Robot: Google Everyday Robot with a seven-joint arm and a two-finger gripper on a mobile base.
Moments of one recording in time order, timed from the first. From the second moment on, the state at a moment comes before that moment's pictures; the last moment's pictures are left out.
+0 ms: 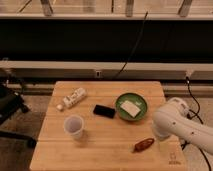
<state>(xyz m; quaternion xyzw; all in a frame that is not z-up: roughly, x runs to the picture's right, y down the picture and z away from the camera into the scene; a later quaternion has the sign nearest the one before) 0.253 0.255 0.718 -0.30 0.00 -0.13 0.94</state>
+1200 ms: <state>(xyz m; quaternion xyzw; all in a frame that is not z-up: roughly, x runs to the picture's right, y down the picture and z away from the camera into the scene) 0.237 0.302 0.750 -0.31 -0.03 -0.17 0.94</state>
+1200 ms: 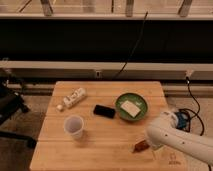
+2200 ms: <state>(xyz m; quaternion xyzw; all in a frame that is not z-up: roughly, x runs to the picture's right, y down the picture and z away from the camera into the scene) 0.235 0.318 0.759 -0.31 -0.06 -0.16 0.93</state>
